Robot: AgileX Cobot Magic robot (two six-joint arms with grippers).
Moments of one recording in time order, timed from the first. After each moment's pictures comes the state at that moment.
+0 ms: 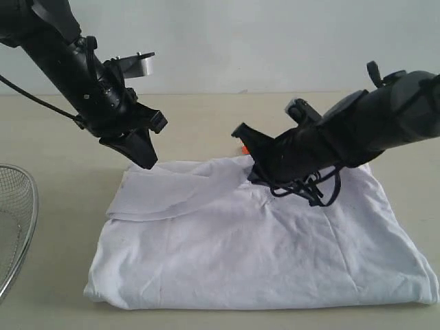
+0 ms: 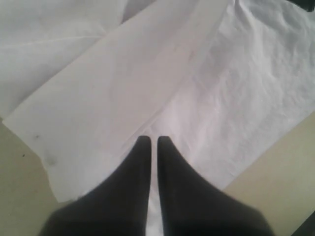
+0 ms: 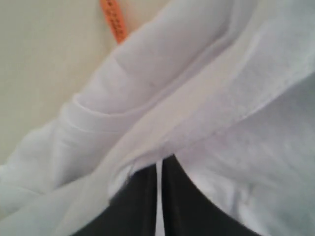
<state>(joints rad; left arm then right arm) -0.29 1.94 -1.49 -0.45 1.11 0.42 0.31 1.96 -1.06 1.20 0.17 -0.17</state>
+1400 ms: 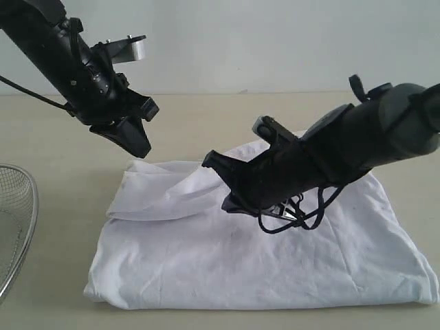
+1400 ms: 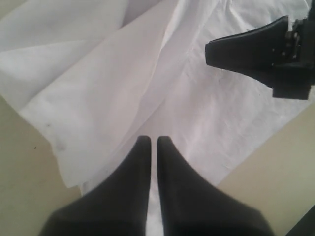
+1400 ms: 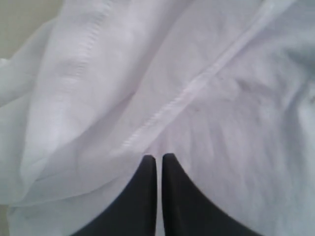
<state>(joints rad) -0.28 1.88 -1.49 -0.44 1.13 0.42 0.40 1.94 -1.00 1.28 0.27 -0.36</state>
